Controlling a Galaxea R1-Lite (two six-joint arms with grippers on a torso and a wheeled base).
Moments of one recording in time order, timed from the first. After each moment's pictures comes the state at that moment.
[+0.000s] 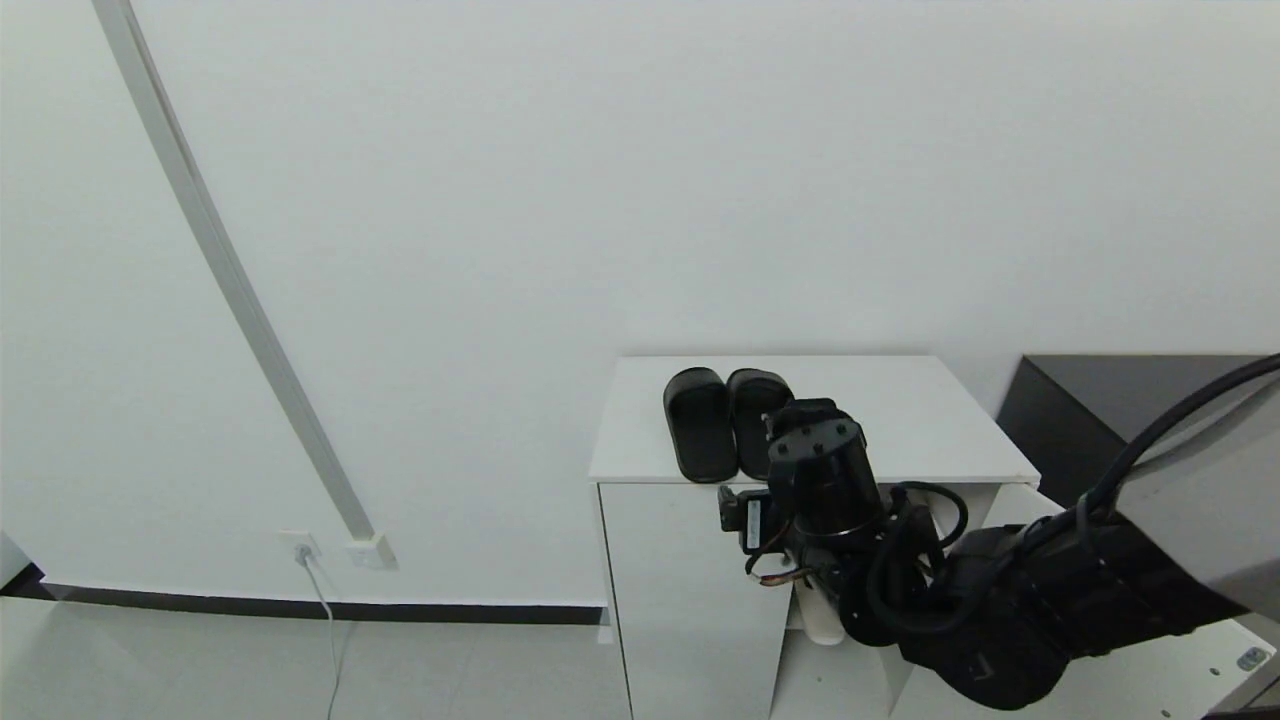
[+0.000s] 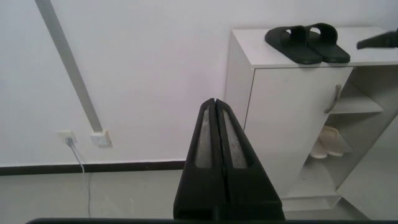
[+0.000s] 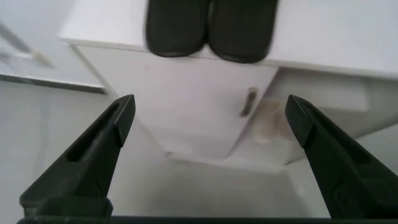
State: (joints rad) left arm 0.00 0.00 0.00 0.00 -0.02 0.01; right arm 0.82 2.02 -1.00 -0.58 -0.58 0.38
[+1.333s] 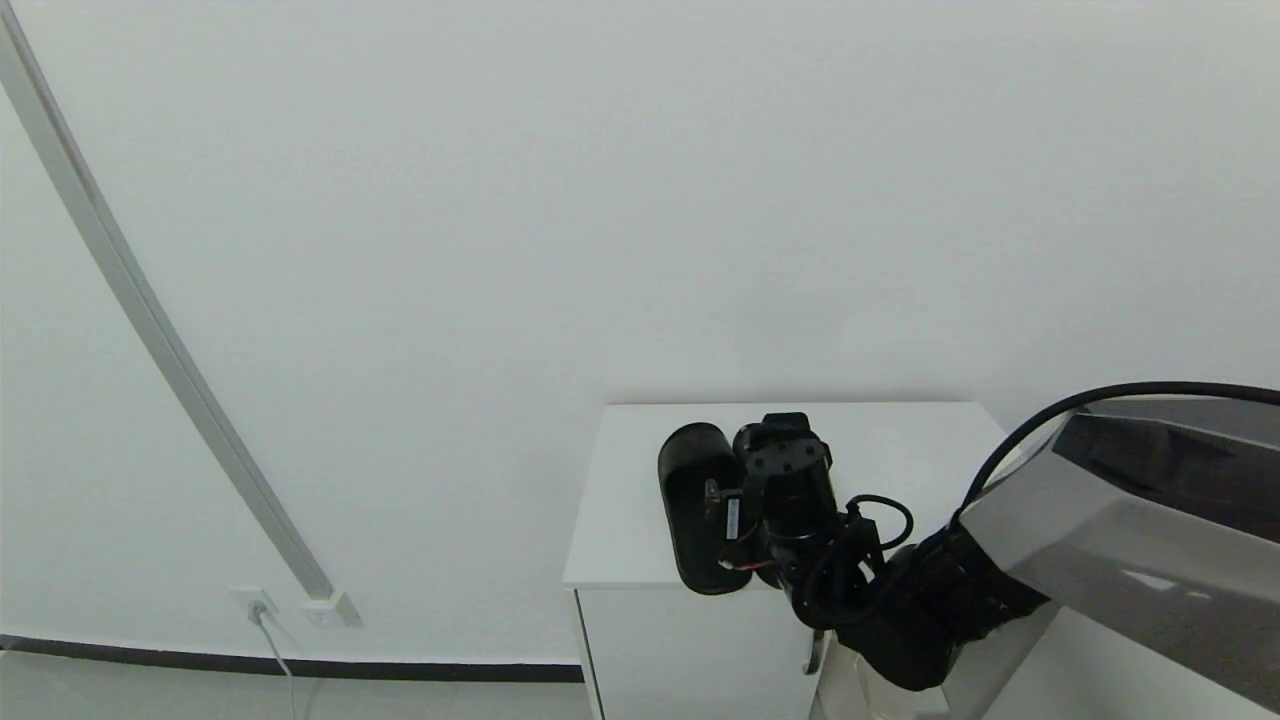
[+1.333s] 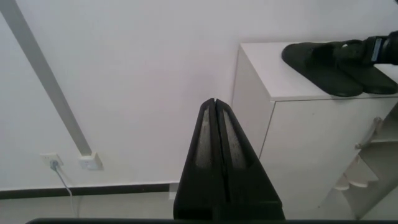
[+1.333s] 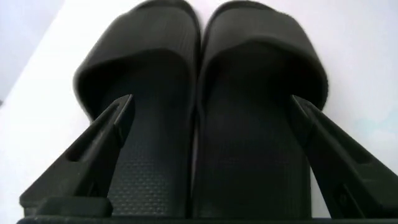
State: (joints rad) left arm 0.00 0.00 0.00 0.00 -0.02 0.01; right arm 0.78 2.24 -1.07 -0.82 -0.60 0.30
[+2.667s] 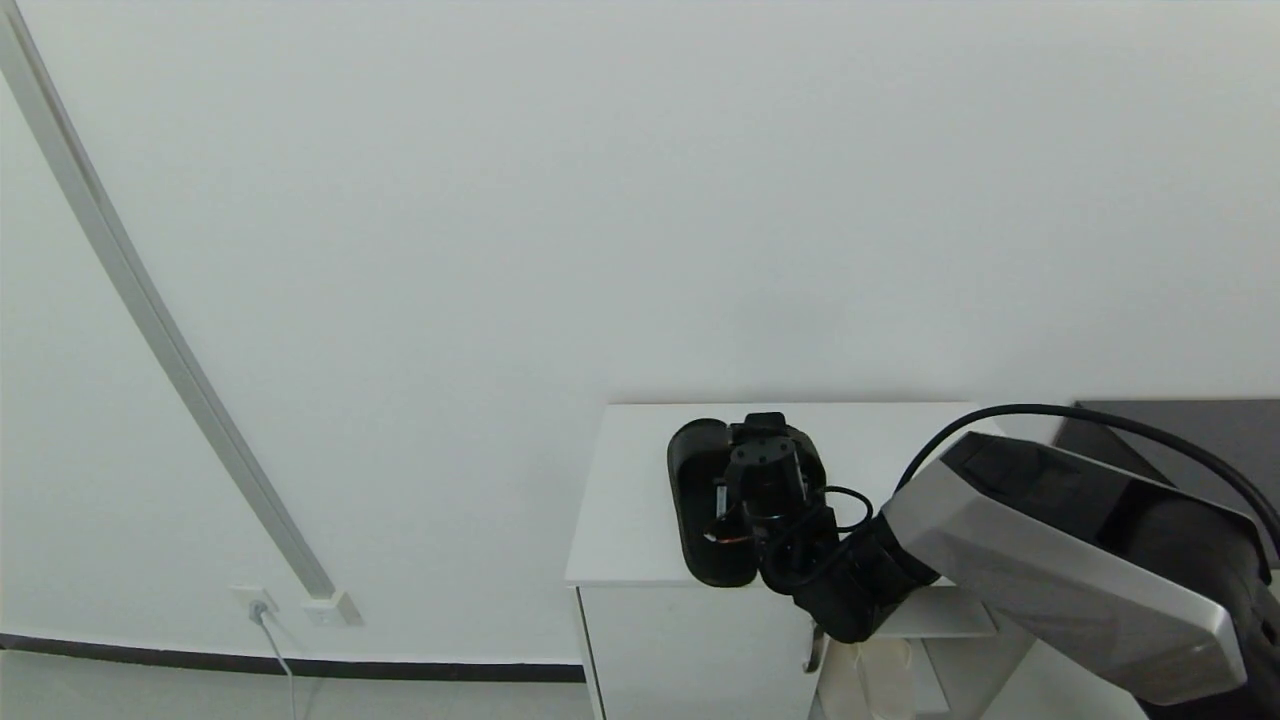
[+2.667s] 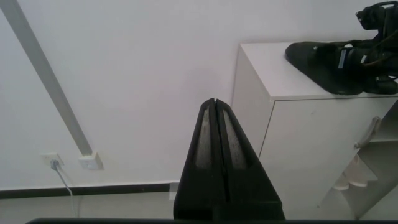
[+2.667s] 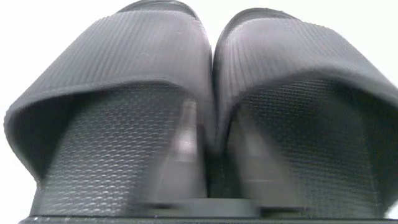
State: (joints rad) left arm 0.00 0.00 0.00 0.00 -0.02 0.01; right arm 0.69 2.45 -1.32 -0.83 -0.59 0.23
